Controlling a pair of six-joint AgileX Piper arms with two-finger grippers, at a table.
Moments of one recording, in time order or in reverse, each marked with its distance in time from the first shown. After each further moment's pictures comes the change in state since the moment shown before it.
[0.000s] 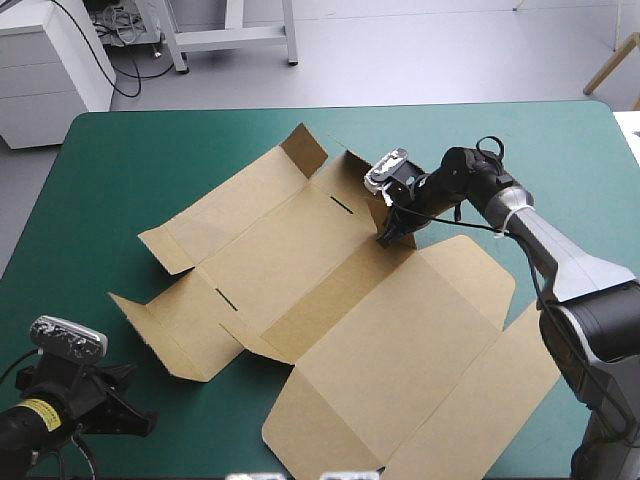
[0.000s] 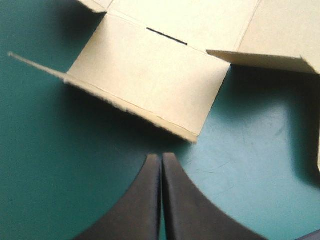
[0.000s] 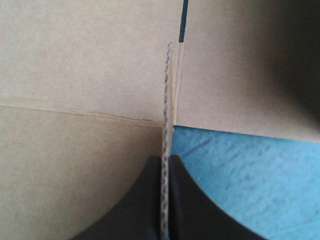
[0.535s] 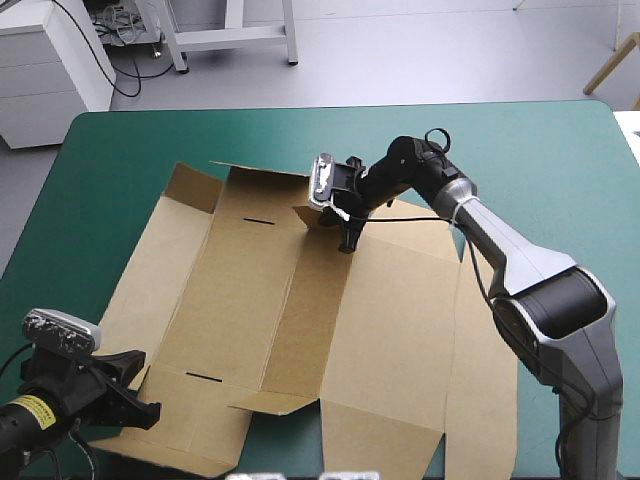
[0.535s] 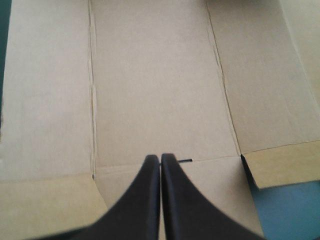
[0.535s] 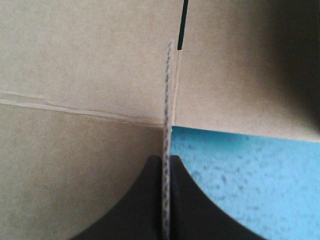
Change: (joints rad) left arm 0.000 0.000 -0.044 -0.076 -0.053 0.000; right arm 0.151 0.163 -0.288 0.167 0.100 -0.506
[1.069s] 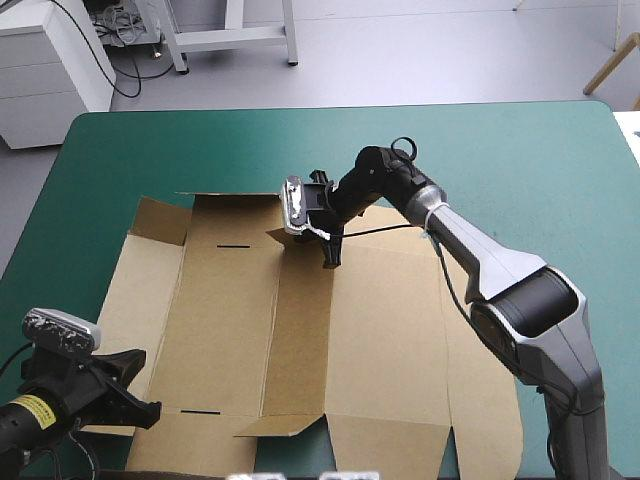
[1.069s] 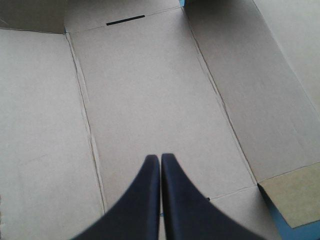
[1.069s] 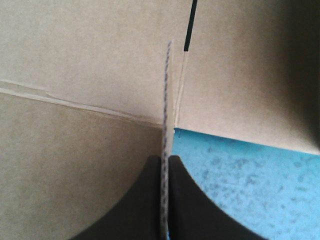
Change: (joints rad) left arm 0.000 0.000 0.000 -0.003 -0.007 0.000; right arm 0.085 0.056 -0.059 -0.009 0.042 -0.117
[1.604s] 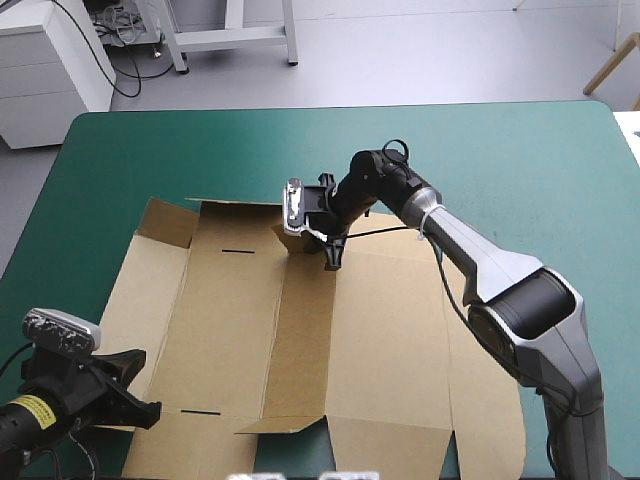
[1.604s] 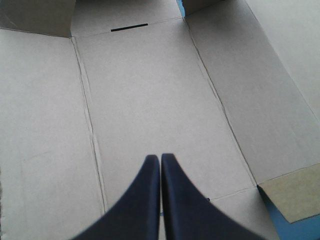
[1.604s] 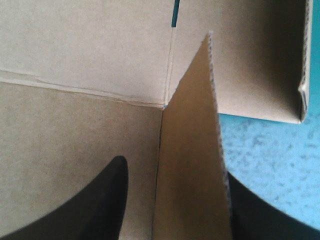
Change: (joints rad) left arm 0.000 0.000 0.000 -0.001 0.000 0.000; right arm 0.018 0.000 -0.001 -0.145 0.003 0.175
